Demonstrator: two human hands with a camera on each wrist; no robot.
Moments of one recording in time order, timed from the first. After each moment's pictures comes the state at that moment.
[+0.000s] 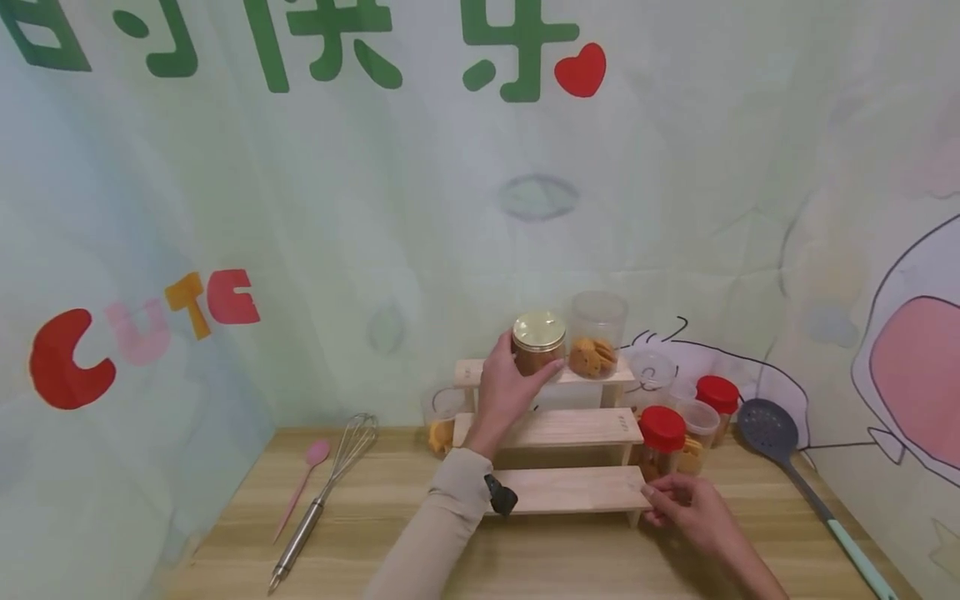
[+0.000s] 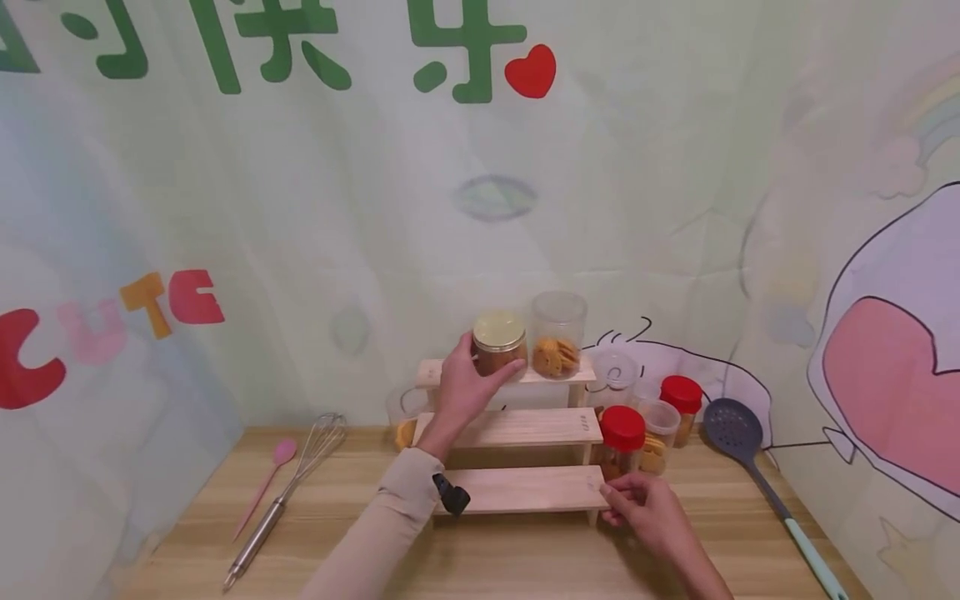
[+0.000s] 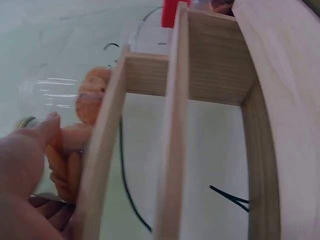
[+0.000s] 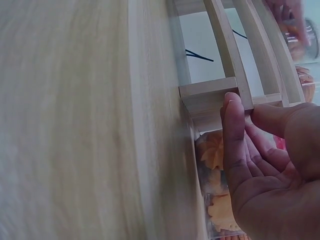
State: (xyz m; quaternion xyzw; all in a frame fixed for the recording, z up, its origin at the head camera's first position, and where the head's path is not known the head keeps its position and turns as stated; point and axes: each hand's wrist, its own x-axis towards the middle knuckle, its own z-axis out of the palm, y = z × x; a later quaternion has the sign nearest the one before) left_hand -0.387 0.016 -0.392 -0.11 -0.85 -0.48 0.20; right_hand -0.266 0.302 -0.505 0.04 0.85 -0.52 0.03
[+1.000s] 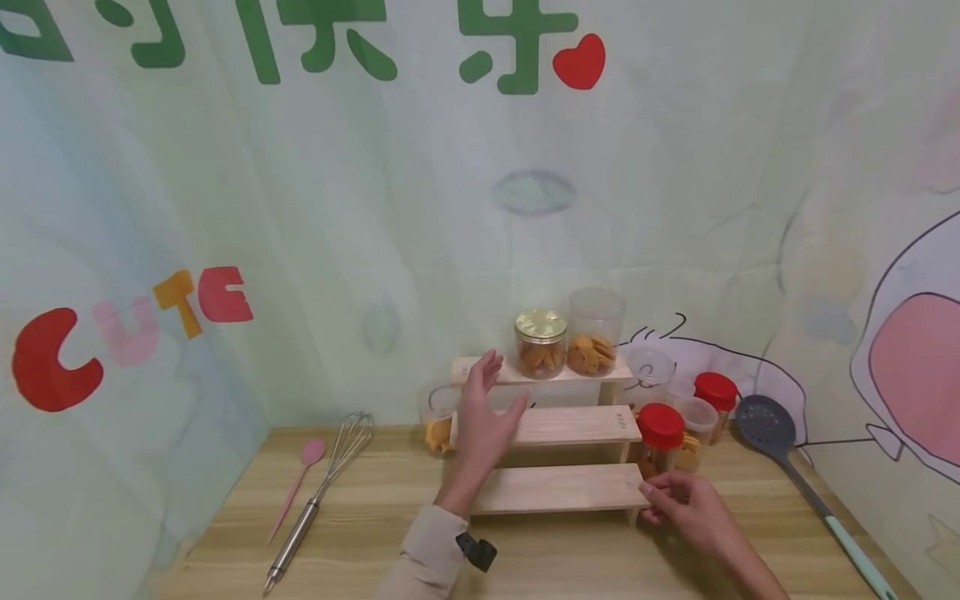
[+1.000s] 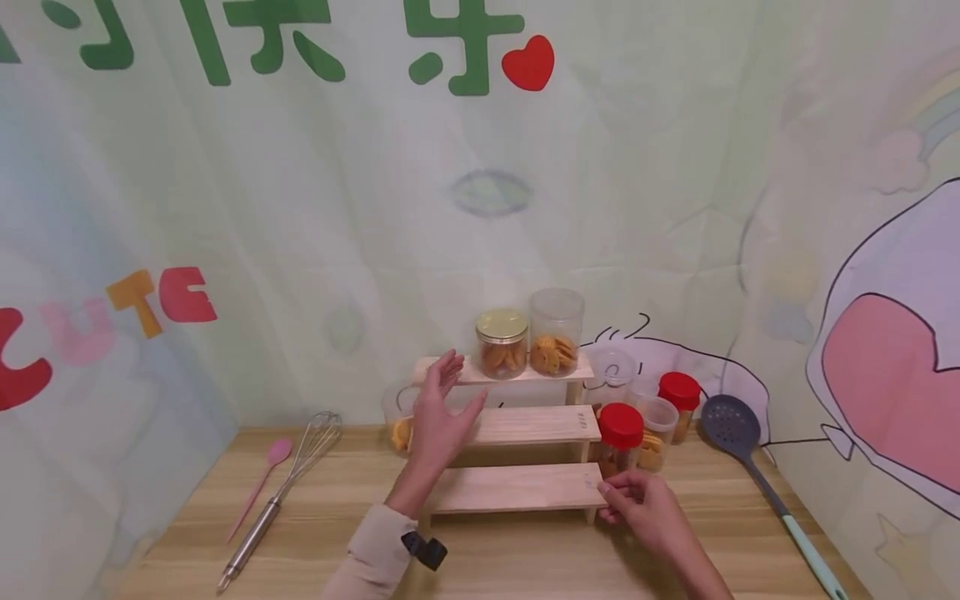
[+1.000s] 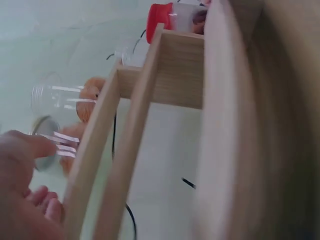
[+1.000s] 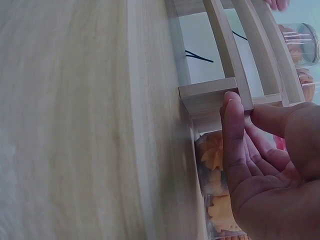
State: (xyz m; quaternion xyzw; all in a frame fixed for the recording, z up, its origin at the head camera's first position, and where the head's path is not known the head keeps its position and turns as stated) left_hand -0.352 -0.011 -0.432 -0.13 -0.78 -0.56 0.25; right_hand -0.264 0.304 -0.505 0.02 0.85 -0.53 0.03
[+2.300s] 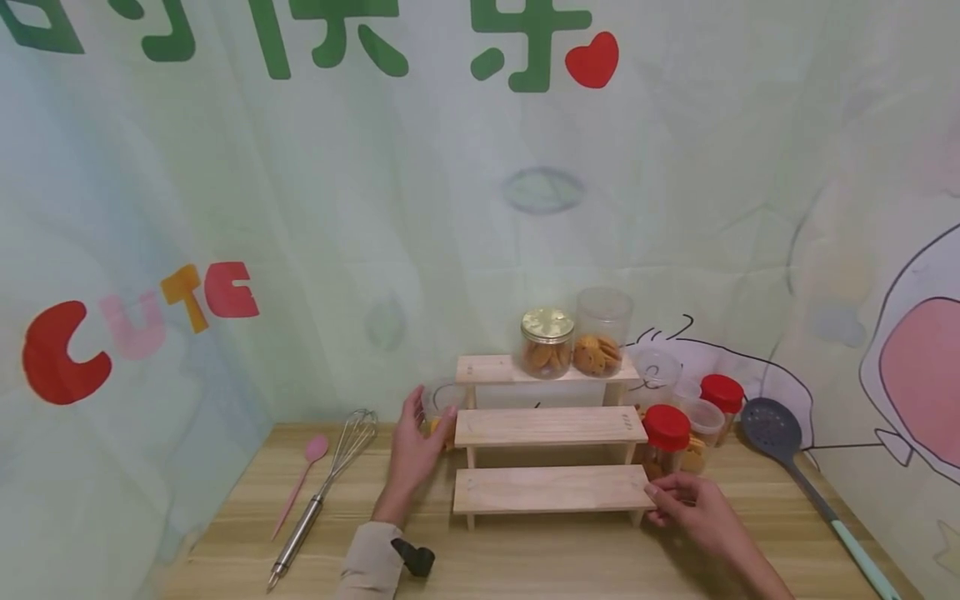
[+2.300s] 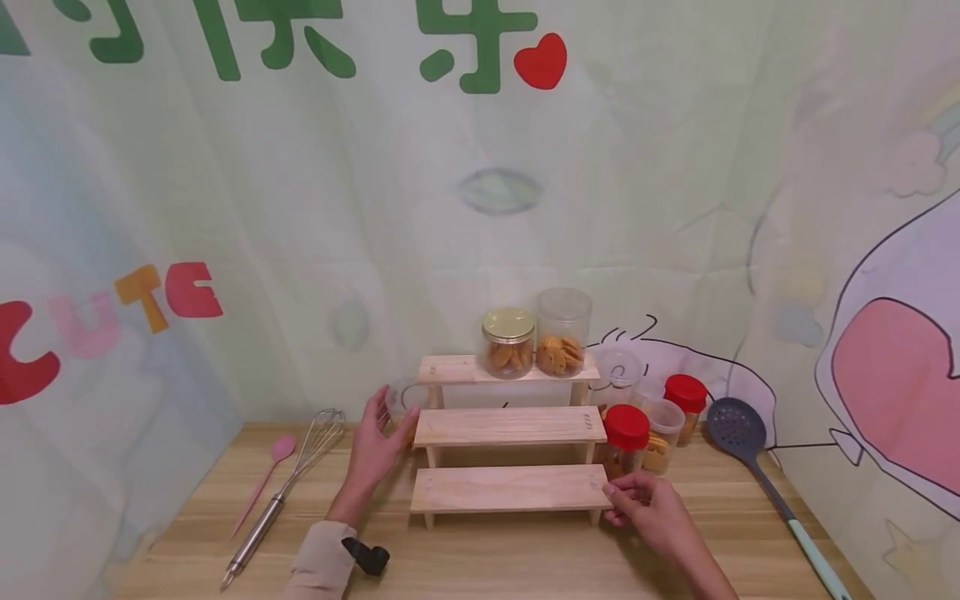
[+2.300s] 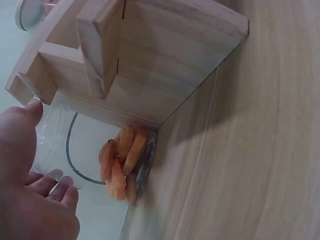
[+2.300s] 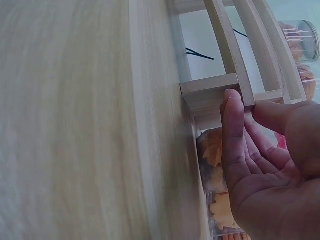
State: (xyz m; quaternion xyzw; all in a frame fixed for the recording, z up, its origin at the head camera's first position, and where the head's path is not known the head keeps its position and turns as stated) left_hand -0.374 -0.127 -0.506 -0.05 -0.79 -0.58 0.19; right_hand -0.263 0.309 -0.506 0.00 0.84 -0.54 0.04
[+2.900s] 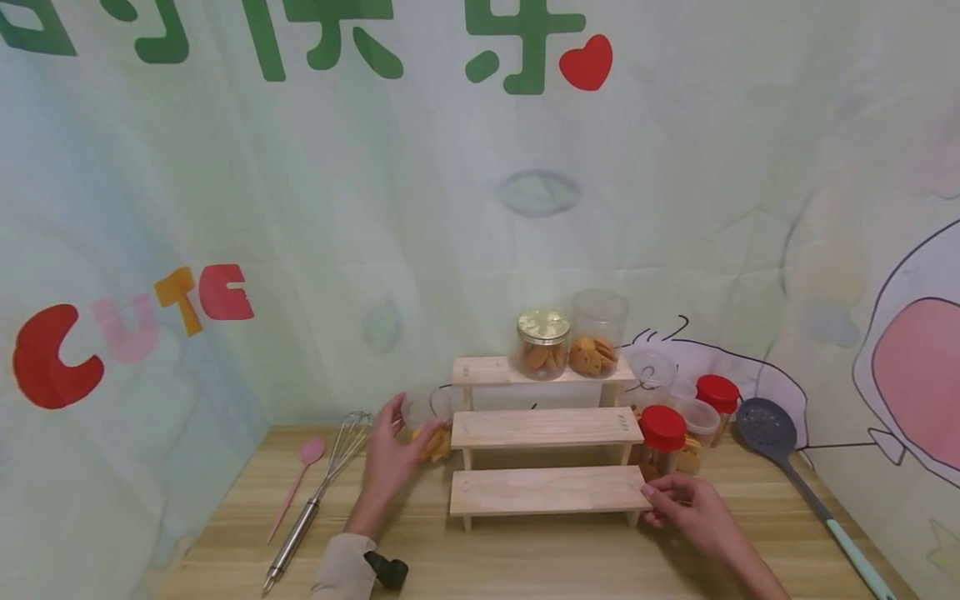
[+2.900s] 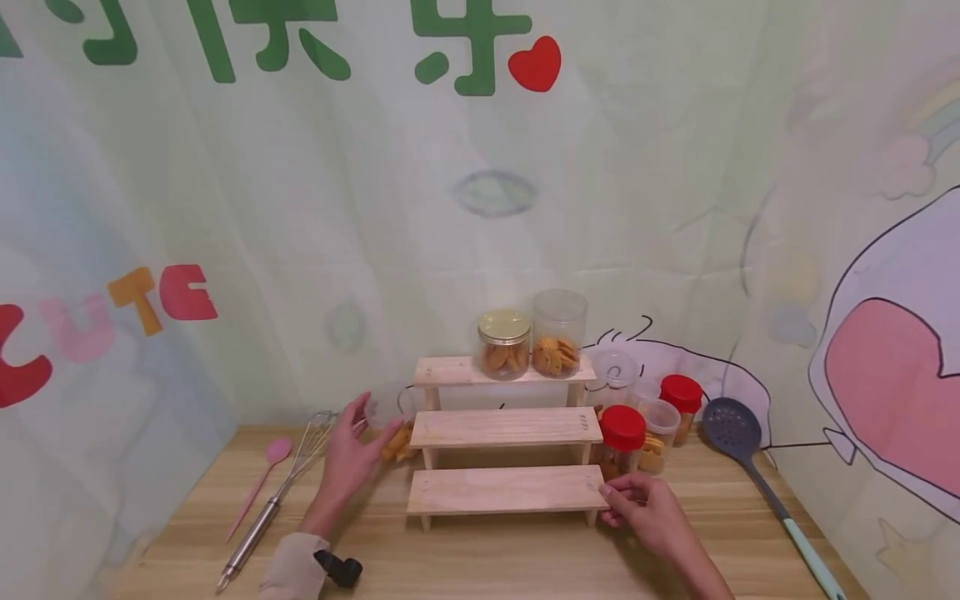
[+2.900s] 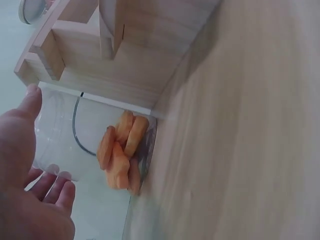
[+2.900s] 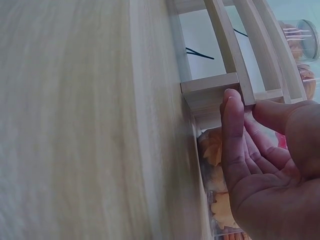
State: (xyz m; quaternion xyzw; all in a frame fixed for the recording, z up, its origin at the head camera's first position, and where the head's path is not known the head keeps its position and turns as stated) left_hand -0.364 -0.153 -0.504 -0.02 -0.82 -0.55 0.18; right_hand -0.264 0.309 -0.510 0.00 0.83 -0.55 0.04
